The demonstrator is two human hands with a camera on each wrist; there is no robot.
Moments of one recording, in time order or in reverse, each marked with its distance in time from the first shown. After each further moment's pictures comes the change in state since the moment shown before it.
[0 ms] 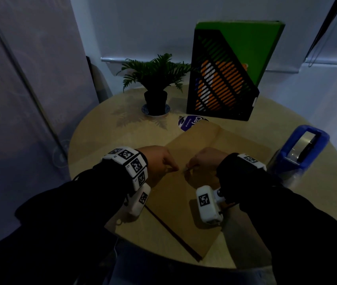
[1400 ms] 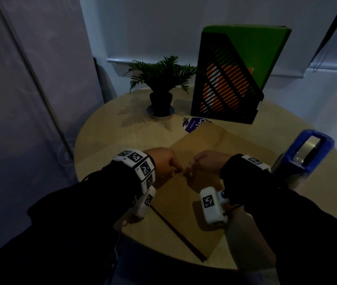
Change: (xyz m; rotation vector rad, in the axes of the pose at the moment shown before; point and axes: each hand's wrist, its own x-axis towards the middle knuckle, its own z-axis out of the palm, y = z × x) left_hand 0.004 -0.006 0.008 -0.038 -0.004 -0.032; right_hand 0.008 0.003 0.005 0.065 -0.044 -0.101
